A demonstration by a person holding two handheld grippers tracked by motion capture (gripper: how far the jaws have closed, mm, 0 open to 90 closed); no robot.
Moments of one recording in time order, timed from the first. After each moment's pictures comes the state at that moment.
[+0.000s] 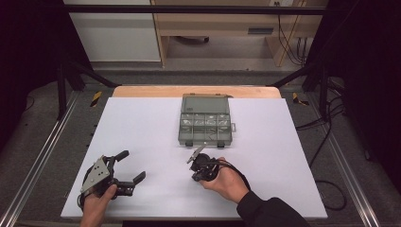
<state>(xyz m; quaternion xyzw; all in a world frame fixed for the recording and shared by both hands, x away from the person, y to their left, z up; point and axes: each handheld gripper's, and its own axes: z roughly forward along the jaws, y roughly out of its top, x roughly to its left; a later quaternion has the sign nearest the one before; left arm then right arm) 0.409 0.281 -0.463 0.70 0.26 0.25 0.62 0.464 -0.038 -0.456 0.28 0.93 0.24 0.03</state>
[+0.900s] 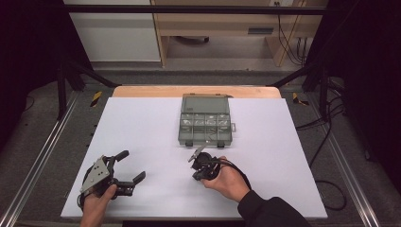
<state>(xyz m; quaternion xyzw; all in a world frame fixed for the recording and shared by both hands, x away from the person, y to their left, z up) 0.409 0.282 -0.463 0.70 0.26 0.25 0.62 0.466 -0.044 -0.453 0.28 0.93 0.25 0.02</state>
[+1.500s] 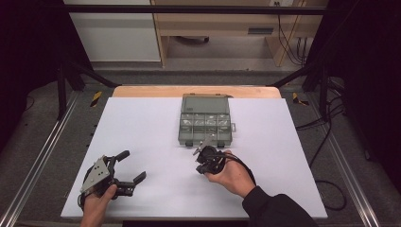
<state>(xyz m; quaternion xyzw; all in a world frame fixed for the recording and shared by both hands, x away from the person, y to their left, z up) 0.409 0.280 -0.463 0.69 0.26 0.25 0.62 0.476 -0.060 -0.431 0.28 0.92 0.26 0.04</state>
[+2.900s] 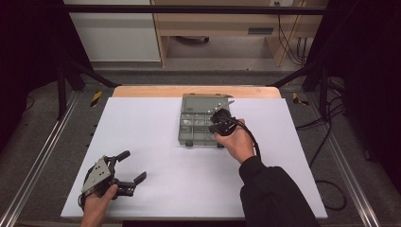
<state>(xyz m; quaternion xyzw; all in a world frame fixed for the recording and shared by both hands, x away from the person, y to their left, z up) 0.409 0.280 -0.464 0.70 0.26 0.25 0.62 0.568 -0.093 -0.399 0.40 0.85 0.30 0.15</state>
